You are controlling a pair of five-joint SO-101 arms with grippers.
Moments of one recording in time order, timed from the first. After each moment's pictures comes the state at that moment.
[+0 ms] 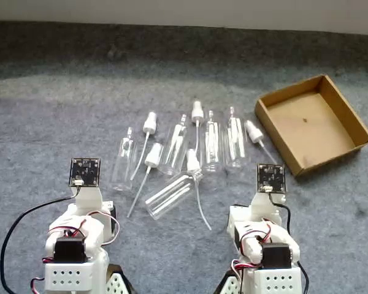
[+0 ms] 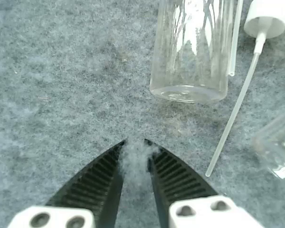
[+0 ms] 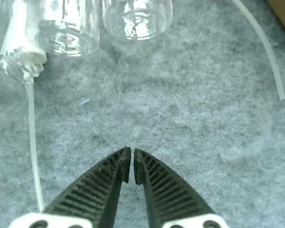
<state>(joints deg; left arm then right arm) -7.3 -104.1 96.0 75.1 5.3 -6.5 -104.6 95.5 71.3 -4.2</state>
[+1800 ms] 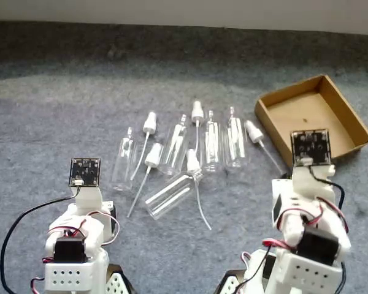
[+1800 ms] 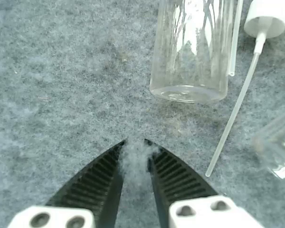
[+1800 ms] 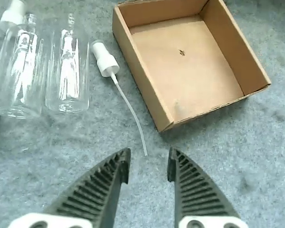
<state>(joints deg) -7.3 -104.1 96.0 75.1 5.3 14.6 -69.4 50.0 73.4 21.8</state>
